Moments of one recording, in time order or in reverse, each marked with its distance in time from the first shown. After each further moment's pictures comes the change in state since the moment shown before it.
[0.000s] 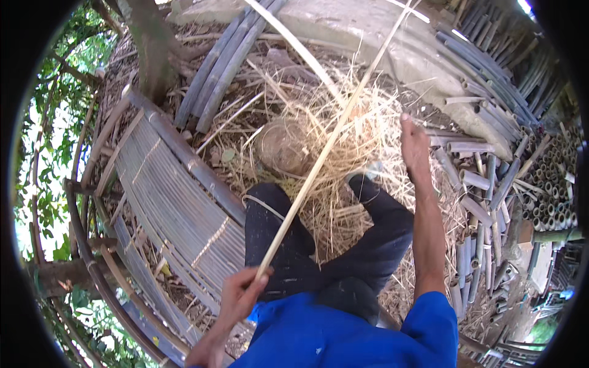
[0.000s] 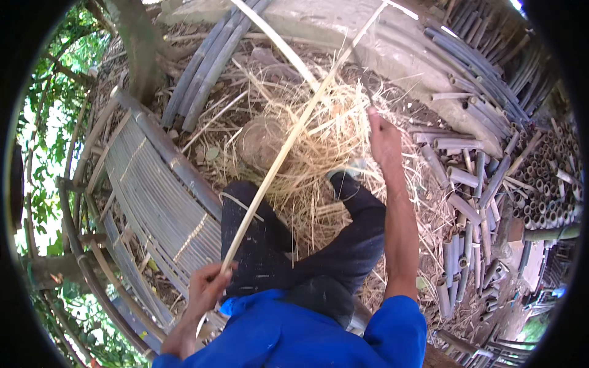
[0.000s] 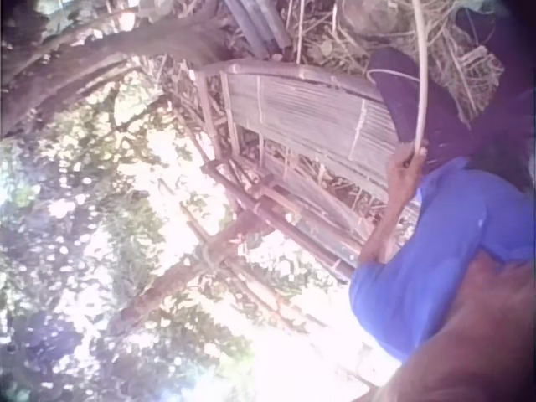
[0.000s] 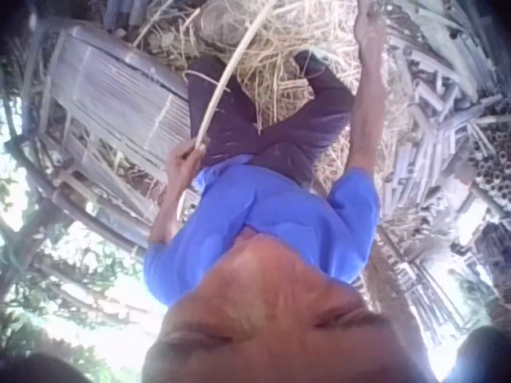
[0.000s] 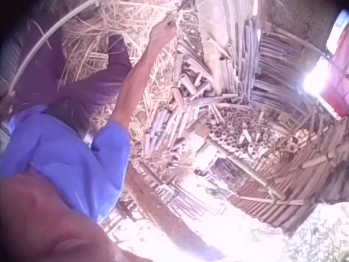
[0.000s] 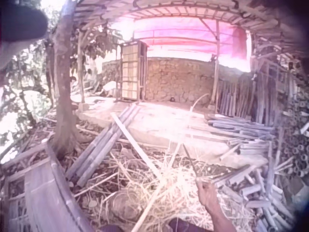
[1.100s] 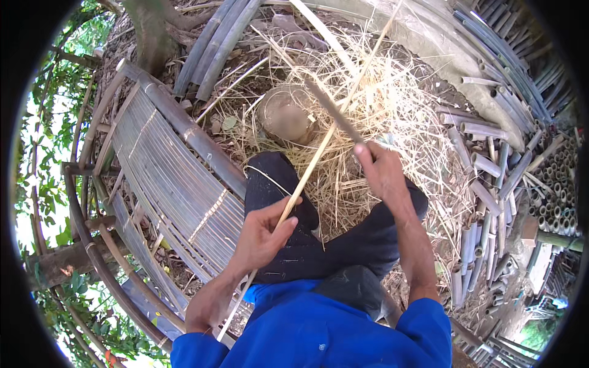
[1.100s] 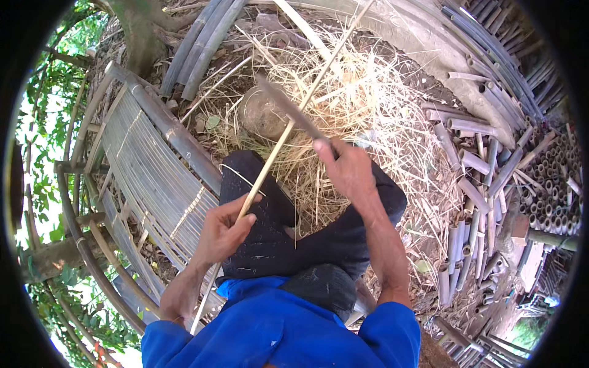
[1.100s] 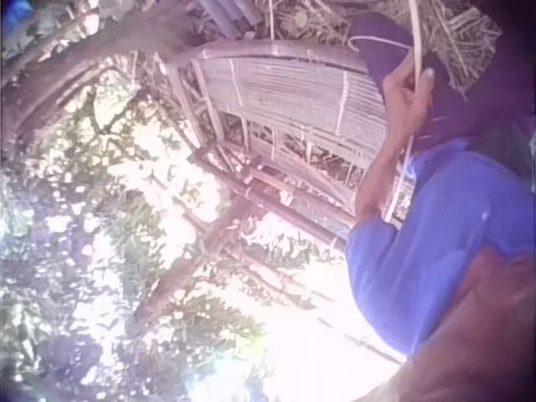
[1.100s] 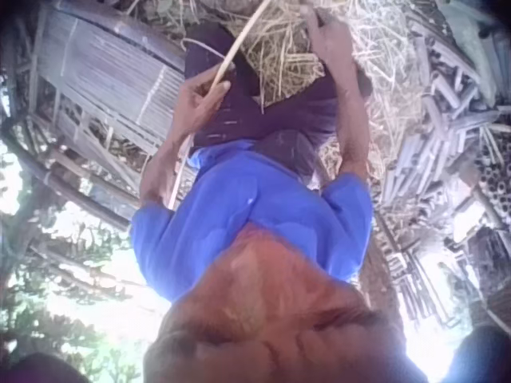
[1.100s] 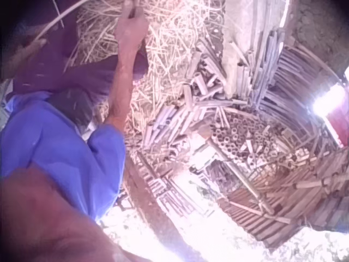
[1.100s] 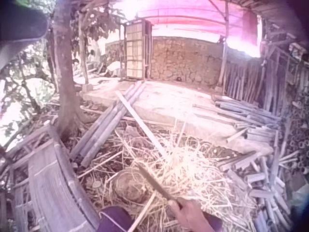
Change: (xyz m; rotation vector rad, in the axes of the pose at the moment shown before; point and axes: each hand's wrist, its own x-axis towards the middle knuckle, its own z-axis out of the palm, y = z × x) left_hand 0.118 0.023 0.049 -0.165 -0.201 0.119; right_hand -0.101 0.032 0.087 -0.054 -0.398 -0.181
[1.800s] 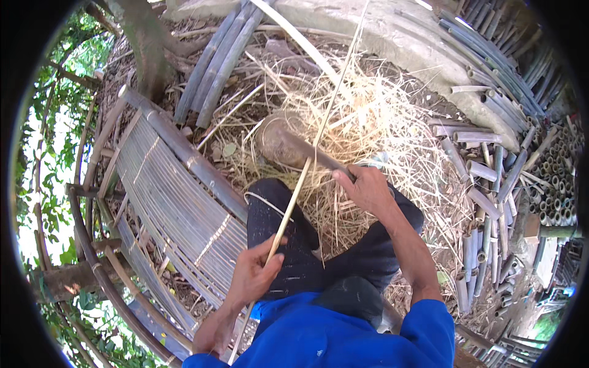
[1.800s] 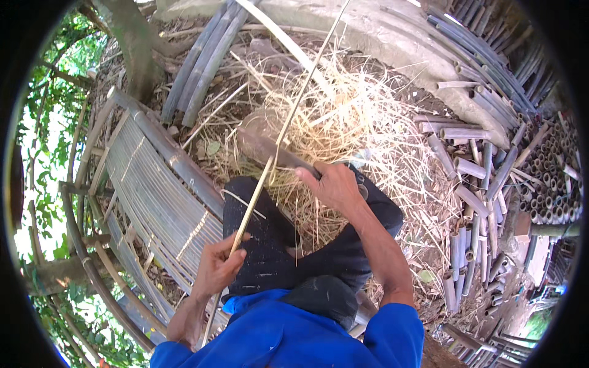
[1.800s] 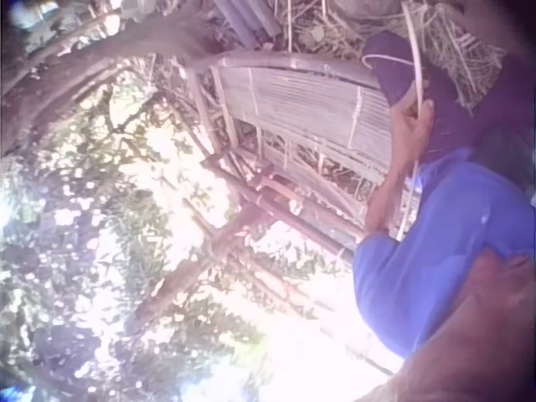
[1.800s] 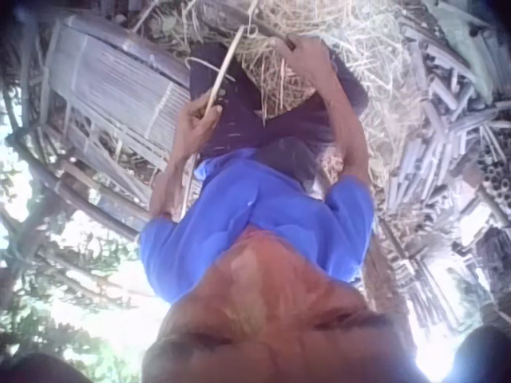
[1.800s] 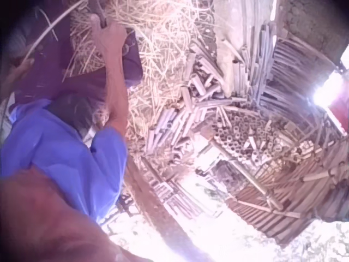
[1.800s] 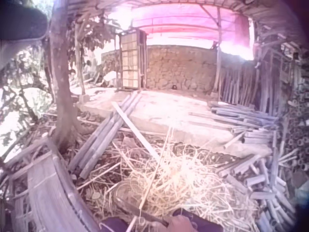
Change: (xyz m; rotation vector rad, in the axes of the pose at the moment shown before) left_hand -0.040 0.033 0.002 0.031 0.064 -0.063; right_hand 0.017 -0.012 -0.015 -0.175 -0.022 -0.181
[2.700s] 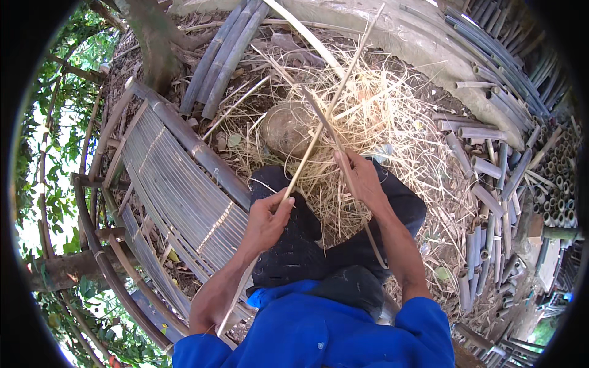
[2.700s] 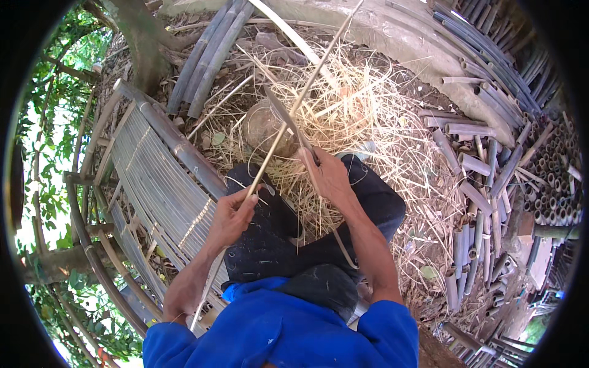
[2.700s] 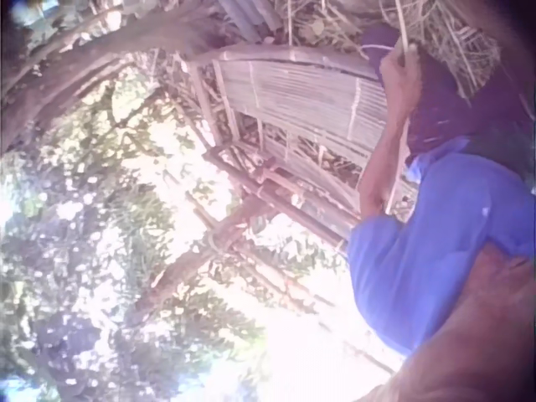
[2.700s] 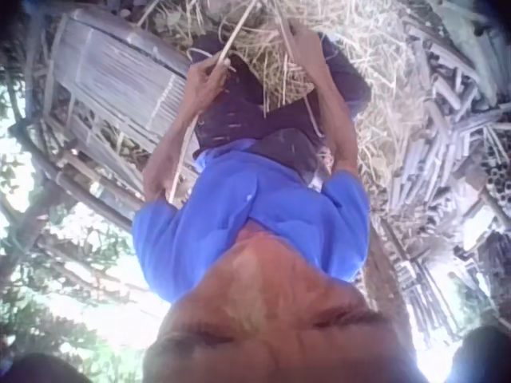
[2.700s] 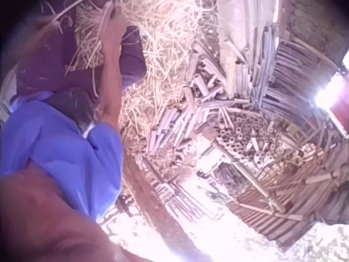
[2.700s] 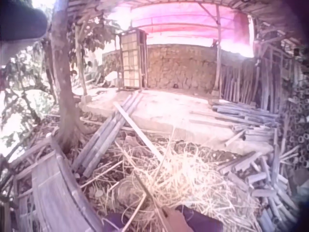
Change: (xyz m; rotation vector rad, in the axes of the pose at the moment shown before) left_hand 0.055 -0.013 0.019 0.114 0.068 0.029; right_hand -0.024 -0.003 0.022 0.373 0.087 0.090
